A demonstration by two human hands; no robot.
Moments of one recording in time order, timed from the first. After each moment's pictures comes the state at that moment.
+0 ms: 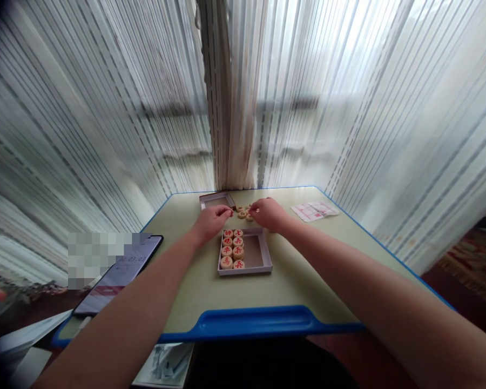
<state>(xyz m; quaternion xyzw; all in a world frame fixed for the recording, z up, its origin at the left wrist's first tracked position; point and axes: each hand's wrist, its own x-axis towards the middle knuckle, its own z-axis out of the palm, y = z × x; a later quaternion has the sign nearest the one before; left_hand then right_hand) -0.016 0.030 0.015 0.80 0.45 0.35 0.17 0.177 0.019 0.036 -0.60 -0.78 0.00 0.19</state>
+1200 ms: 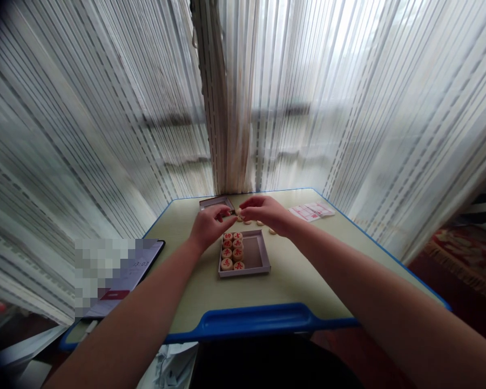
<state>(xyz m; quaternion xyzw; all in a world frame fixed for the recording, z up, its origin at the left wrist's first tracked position) -0.016 0.011 0.025 0.81 0.40 0.42 0.07 0.166 -0.026 0.069 -0.47 -0.59 0.47 0.46</state>
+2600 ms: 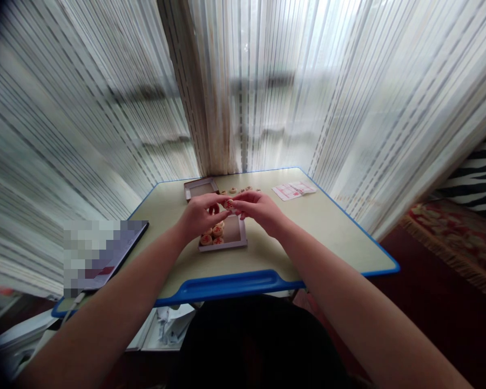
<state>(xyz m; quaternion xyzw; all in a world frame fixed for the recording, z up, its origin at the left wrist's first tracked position) 0.006 -0.030 0.033 0.87 0.23 0.41 0.11 0.184 -0.067 0.037 -0.40 -0.52 0.53 0.53</state>
